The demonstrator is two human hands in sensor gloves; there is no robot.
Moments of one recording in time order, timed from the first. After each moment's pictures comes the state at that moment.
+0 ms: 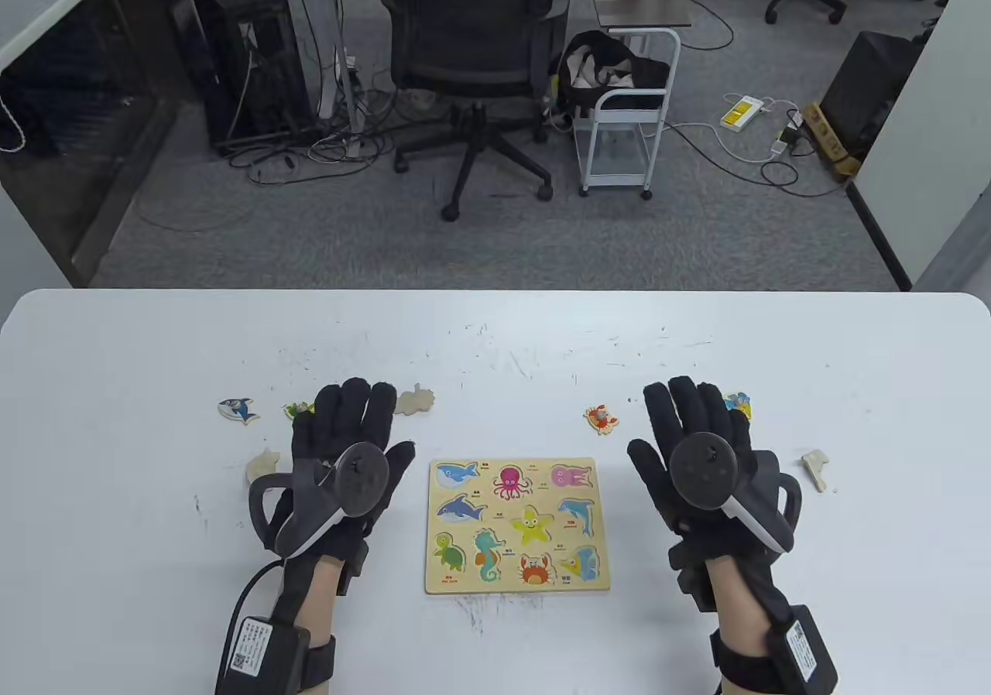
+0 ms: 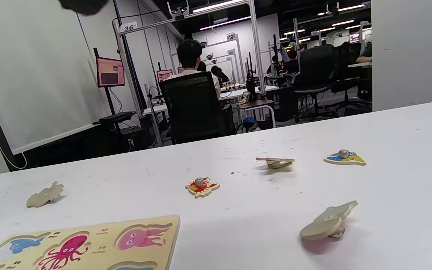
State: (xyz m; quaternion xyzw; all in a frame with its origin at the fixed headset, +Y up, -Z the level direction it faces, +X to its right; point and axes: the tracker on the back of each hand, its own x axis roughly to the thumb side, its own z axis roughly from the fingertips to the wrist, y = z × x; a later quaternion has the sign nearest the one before) left_hand -0.194 -0.659 -0.337 0.09 -0.03 0.04 1.00; right_hand 0.202 -0.645 -0.331 0.02 -0.03 0.99 0.11
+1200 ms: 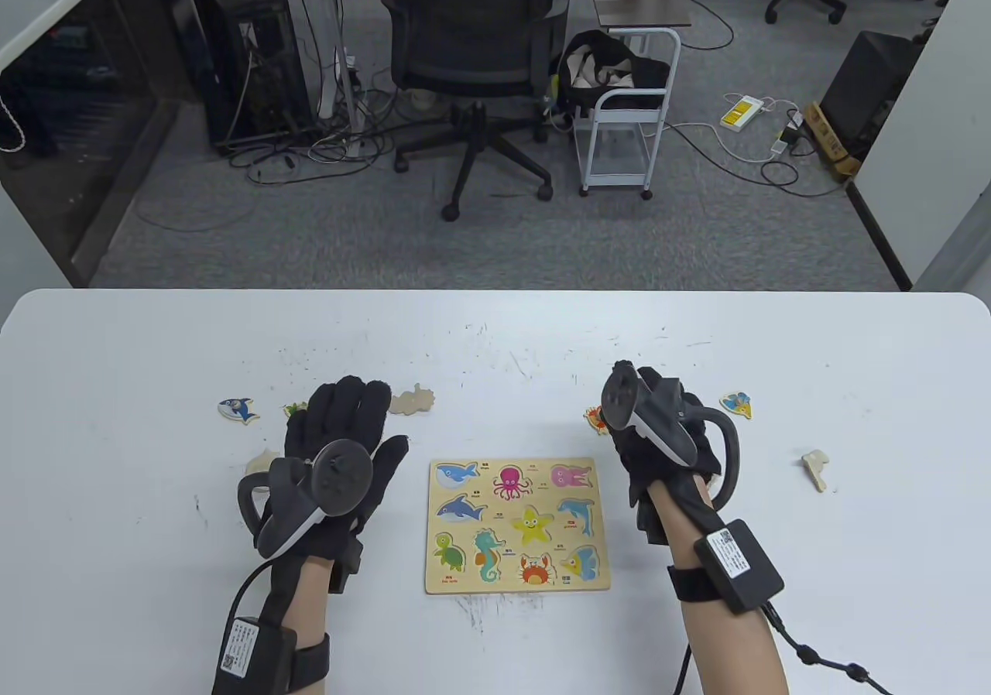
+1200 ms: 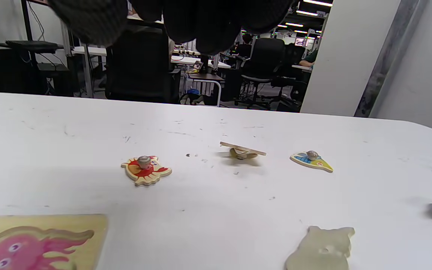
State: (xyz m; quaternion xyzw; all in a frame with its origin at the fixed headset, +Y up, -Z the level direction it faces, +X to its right) left_hand -0.205 -0.649 -0.333 0.10 -0.04 0.09 0.99; right_hand 0.148 -0.673 -0.432 -0.10 0.05 0.99 -0.05
